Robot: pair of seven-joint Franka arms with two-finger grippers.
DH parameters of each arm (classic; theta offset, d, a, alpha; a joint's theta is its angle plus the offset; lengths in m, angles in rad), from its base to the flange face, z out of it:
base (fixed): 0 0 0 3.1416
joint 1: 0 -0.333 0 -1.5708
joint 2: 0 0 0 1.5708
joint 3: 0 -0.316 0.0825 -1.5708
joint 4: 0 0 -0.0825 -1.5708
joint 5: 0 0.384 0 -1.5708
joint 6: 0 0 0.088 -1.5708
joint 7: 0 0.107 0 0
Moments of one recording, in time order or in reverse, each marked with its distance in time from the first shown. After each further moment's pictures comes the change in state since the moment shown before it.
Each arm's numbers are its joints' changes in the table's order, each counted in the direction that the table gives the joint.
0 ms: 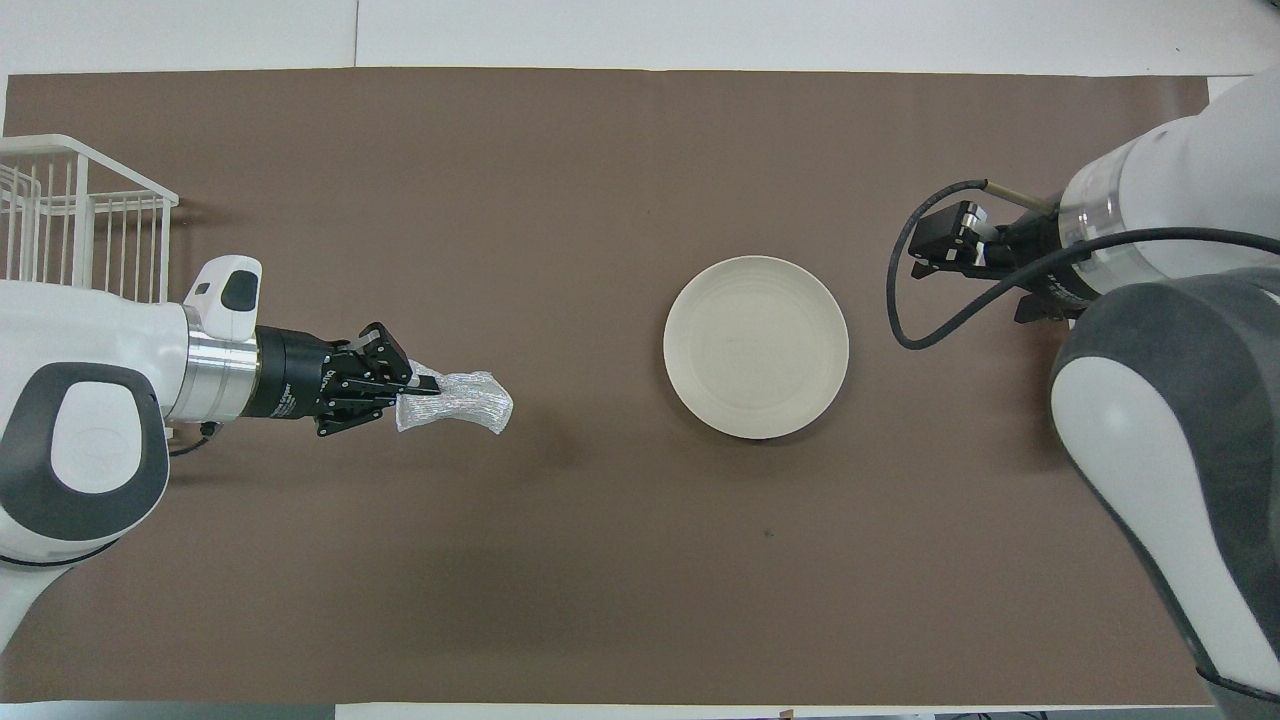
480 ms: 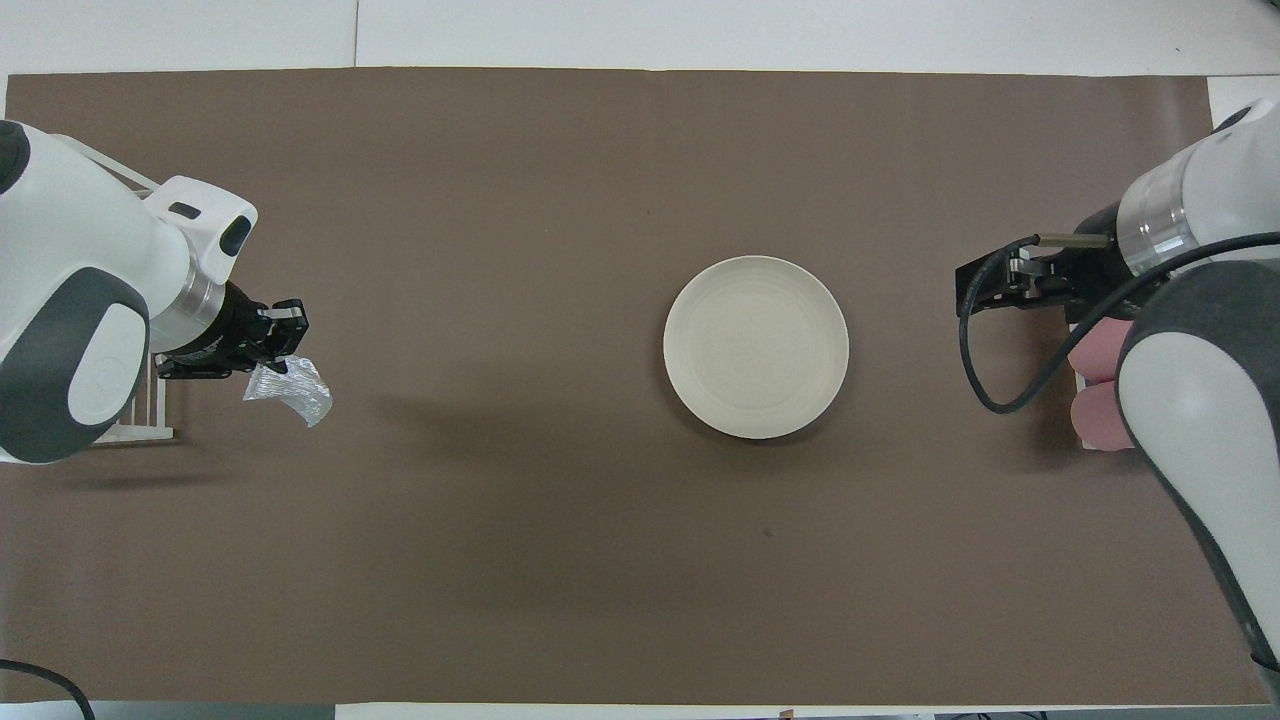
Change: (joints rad) left arm 0.003 -0.133 0.013 0.332 0.762 0.309 -0.100; right arm 0.047 0.010 0.001 0.000 0.000 0.059 -0.362
